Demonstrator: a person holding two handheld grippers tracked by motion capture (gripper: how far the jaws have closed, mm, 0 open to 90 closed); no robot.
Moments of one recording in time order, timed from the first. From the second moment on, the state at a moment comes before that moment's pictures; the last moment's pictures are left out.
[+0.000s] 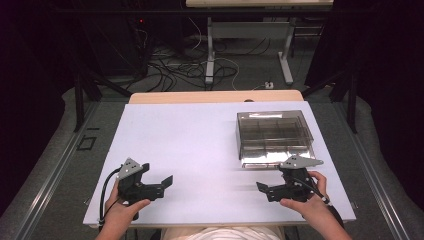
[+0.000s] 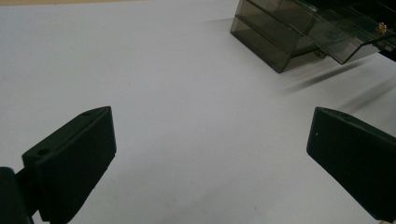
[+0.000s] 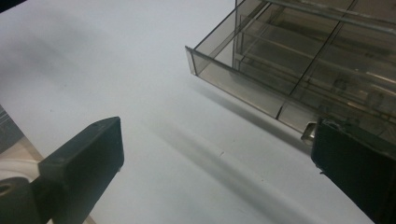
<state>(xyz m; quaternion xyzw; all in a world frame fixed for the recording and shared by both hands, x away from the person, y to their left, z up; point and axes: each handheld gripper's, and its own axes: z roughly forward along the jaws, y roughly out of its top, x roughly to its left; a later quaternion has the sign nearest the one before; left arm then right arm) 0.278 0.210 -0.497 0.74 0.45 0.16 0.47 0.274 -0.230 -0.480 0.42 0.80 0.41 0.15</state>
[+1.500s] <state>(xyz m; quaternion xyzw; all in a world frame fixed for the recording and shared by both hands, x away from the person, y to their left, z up) 0.278 0.205 -0.500 0.75 0.44 0.16 0.46 0.286 -0.213 -0.540 0.40 0.81 0.40 0.17</state>
